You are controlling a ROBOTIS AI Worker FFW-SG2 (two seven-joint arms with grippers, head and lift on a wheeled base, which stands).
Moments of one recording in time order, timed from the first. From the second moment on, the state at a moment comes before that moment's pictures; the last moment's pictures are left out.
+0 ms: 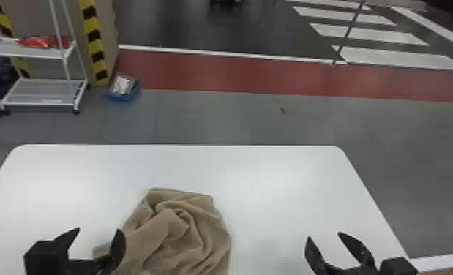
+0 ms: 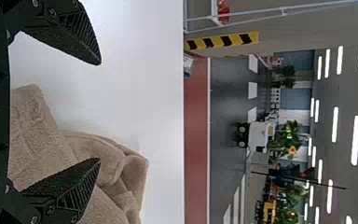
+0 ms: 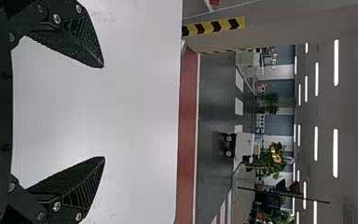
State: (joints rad) left arm 0.41 0.10 -0.12 -1.72 0.09 0.13 0.03; right arm 0.54 -0.10 -0.29 -1.67 -0.13 -0.12 0.33
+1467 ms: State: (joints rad) left arm 0.34 0.10 -0.11 -1.75 0.11 0.51 -0.05; right arm 0.53 -0.10 -0.32 -1.65 -0.17 -0.17 0.36
